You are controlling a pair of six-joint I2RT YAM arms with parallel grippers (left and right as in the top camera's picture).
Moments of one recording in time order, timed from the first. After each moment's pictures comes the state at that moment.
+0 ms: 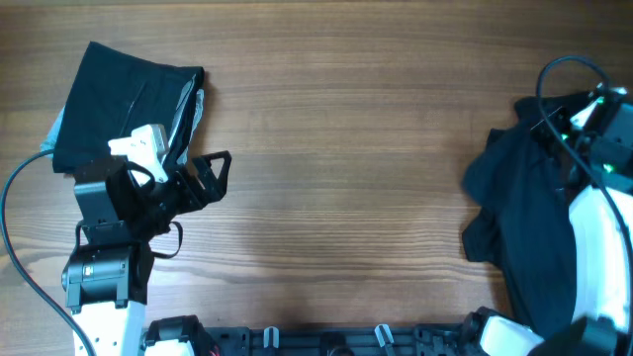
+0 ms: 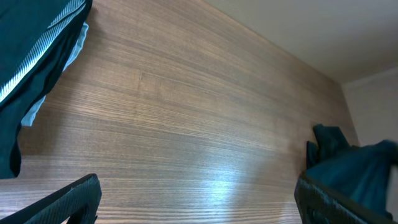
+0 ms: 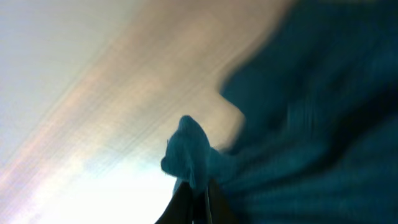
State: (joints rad) left arm 0.11 0.84 0.78 -0.60 0.47 -0.39; right arm -0.39 1.33 0.96 -0.34 -0.16 0.47
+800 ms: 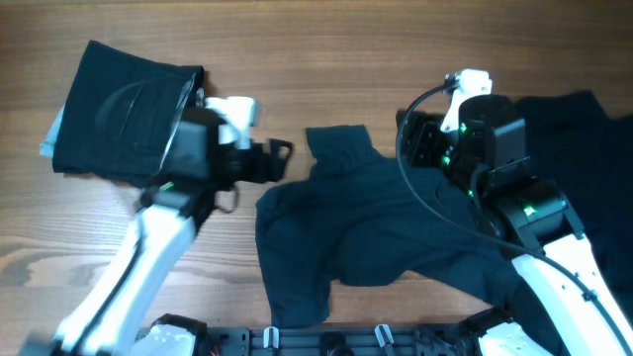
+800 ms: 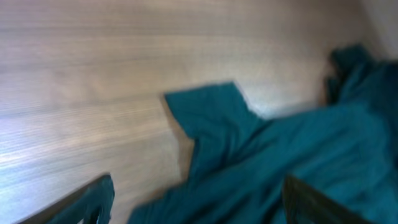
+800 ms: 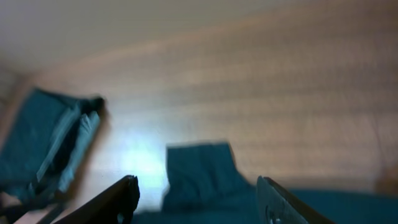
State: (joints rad) left arm -0.26 1.28 0.84 -0.33 0.34 -0.26; right arm 0.37 1.11 1.09 -0.60 0.02 0.44
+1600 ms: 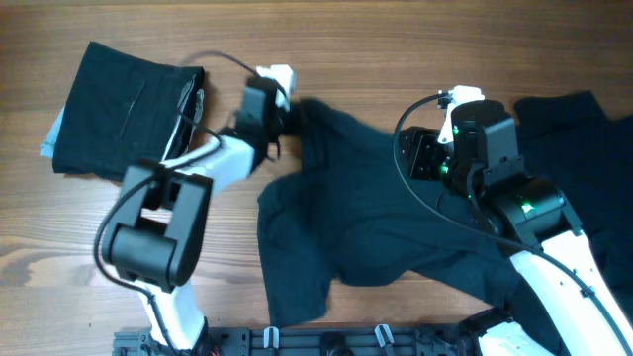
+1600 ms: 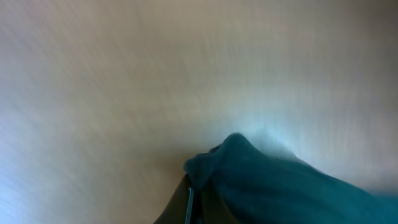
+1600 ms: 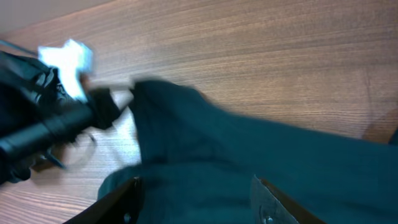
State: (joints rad) left arm -0.32 1.96 1.08 0.22 0.22 -0.35; right arm 0.37 1.12 1.09 -0.73 0.01 0.44
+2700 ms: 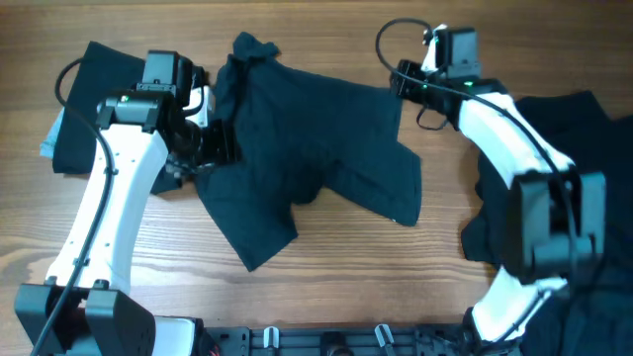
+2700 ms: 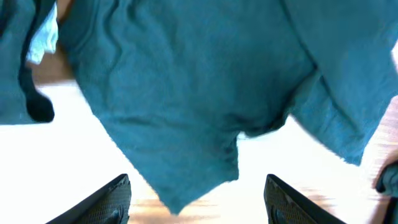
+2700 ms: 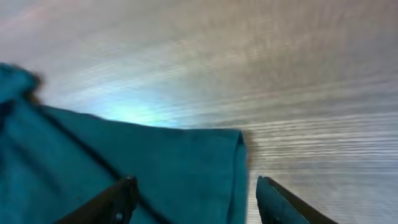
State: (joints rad) left arm -0.09 1.57 1.39 -1.22 0.20 -0.28; right arm 0.14 1.96 1.34 -0.29 -0.16 0.39
